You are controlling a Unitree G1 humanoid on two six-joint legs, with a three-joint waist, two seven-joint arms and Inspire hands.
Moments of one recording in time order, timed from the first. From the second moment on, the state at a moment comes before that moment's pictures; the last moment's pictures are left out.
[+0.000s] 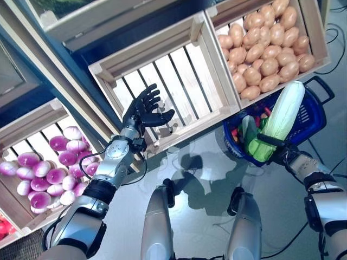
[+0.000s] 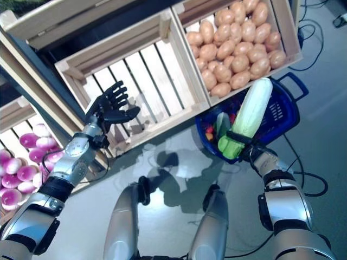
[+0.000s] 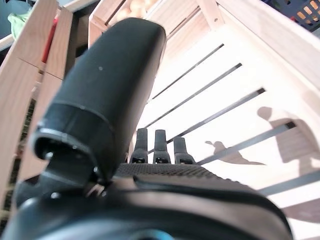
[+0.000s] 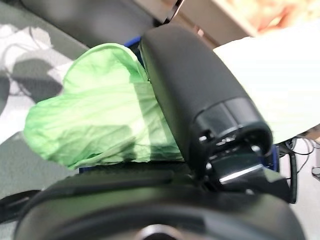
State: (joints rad) left arm -0.63 0.52 -0.31 0.47 -0.69 -0.14 0.06; right arm -0.88 -0.63 0.09 1.30 0.99 0.28 0.08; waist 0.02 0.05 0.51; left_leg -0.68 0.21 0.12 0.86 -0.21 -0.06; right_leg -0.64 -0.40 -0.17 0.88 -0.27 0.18
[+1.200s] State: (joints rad) left arm -0.71 0.52 -0.35 0.36 -0.74 -0.14 0.10; right arm -0.98 -0.74 0.02 1.33 1.30 0.30 -0.02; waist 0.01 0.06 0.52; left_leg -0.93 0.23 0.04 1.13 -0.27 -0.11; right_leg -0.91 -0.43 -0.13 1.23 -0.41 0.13
